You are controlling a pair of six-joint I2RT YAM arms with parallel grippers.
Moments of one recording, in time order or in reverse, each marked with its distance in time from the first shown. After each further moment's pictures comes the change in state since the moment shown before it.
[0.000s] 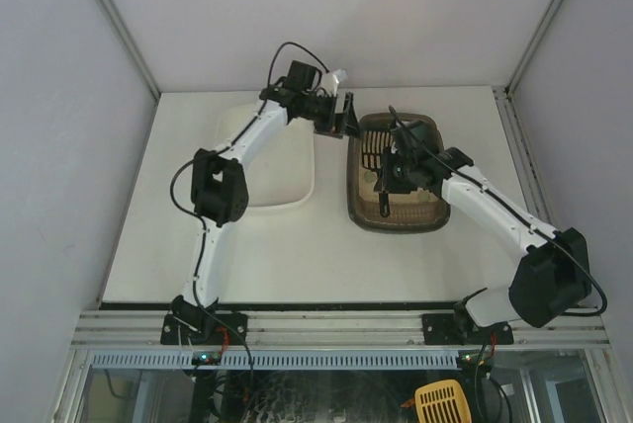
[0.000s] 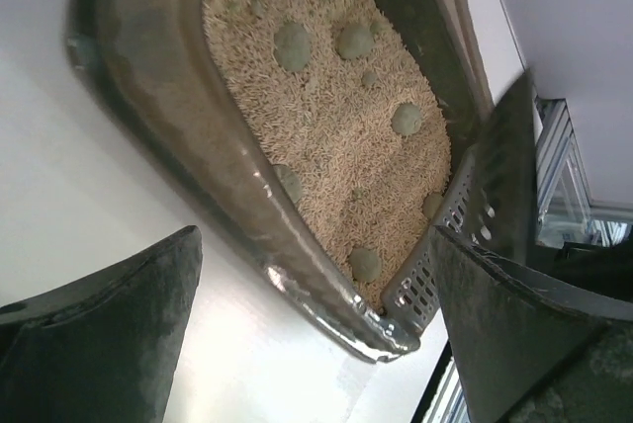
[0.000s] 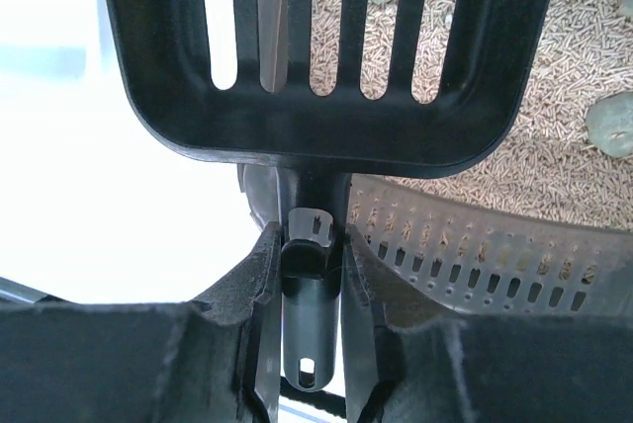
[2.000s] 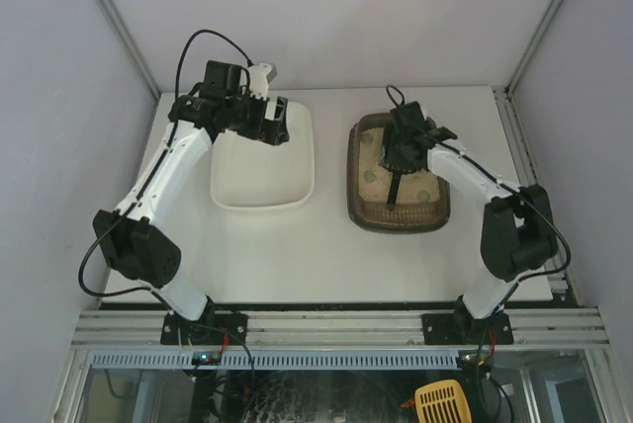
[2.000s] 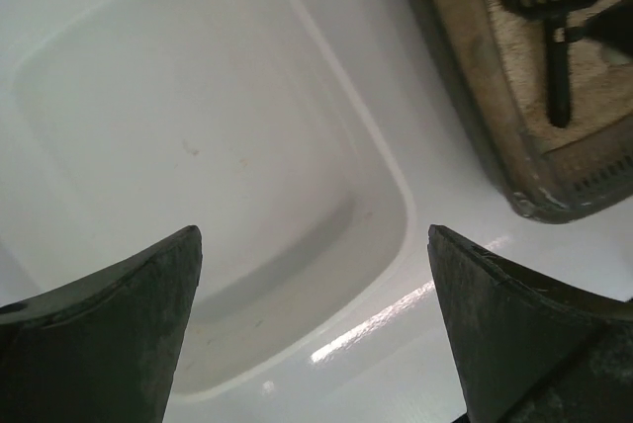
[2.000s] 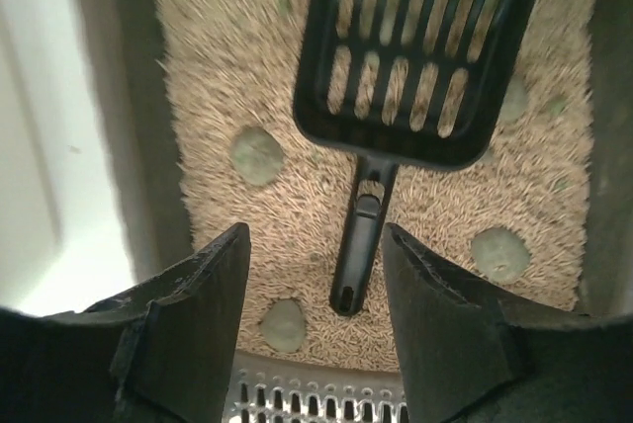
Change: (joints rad) left arm 0.124 -0.721 -0.577 -0.140 -0.548 0.262; right arm -0.117 0.193 0.139 0.143 0.182 -0.017
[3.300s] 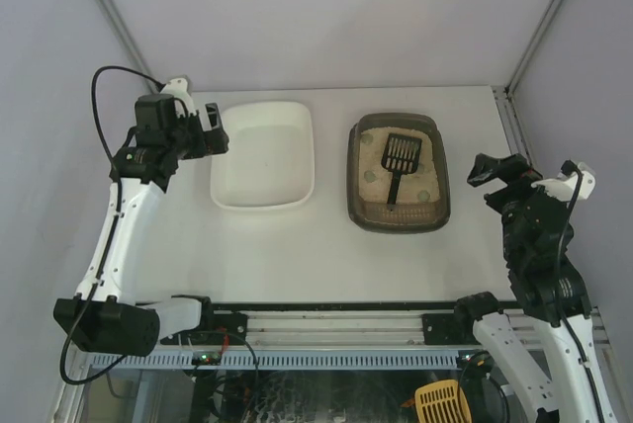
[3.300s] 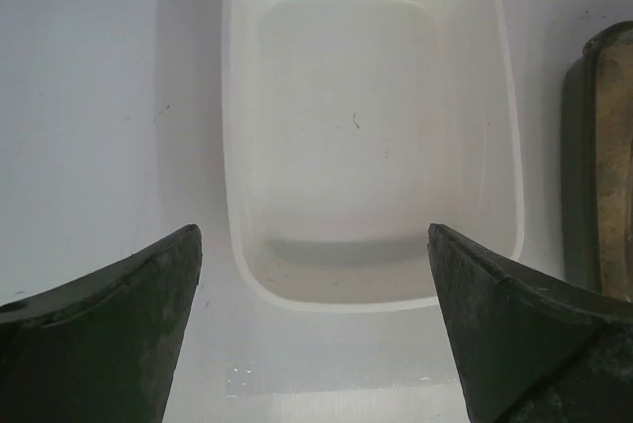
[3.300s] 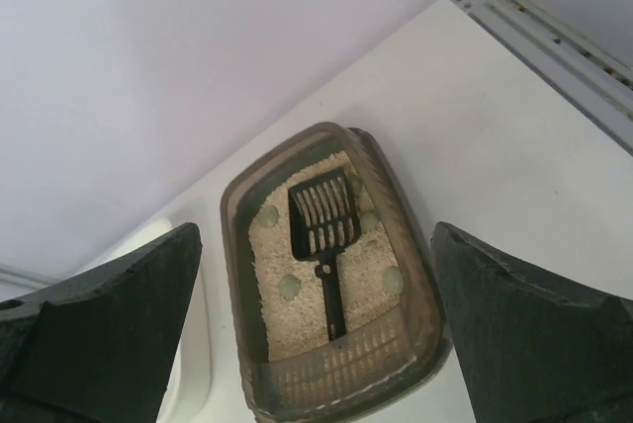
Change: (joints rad) left arm 0.233 -0.378 -0.311 0.132 -0.185 -0.193; right arm -0.126 -1.139 -0.399 -0.011 0.306 0.177
